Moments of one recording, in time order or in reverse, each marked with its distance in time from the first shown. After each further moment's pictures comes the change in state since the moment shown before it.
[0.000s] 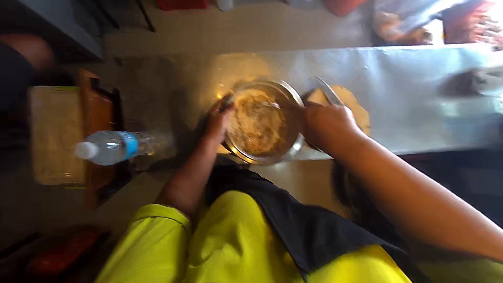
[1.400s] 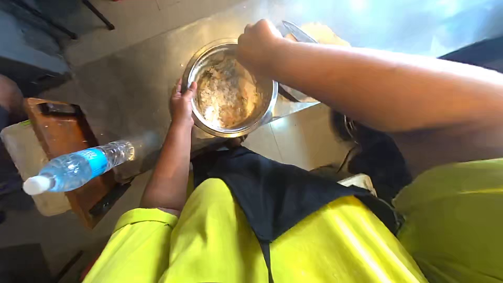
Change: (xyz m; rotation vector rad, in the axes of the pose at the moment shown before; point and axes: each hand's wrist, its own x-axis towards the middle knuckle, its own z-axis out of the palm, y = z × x) left_hand 0.012 -0.007 -0.002 0.101 0.020 0.020; right_hand 0.084 -0.006 -0.009 -0.169 -0.129 -0.172
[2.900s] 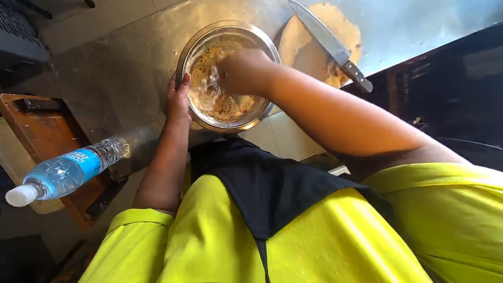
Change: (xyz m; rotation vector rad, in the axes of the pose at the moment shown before) left_hand -0.001 -0.001 -0.003 -0.103 0.033 -0.072; right_hand -0.006 -0.038 0.009 0.643 -0.060 0.027
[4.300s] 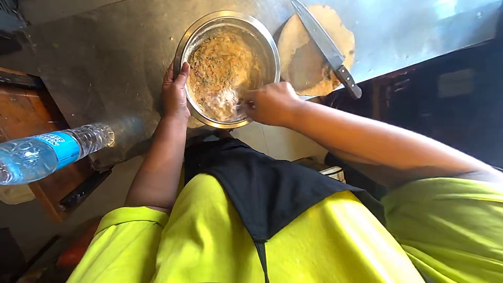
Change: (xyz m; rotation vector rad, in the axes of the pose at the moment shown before) left_hand -0.014 -0.007 0.009 -0.081 0.030 0.057; right_hand -0.064 0.049 0.067 -0.156 -0.036 0.007
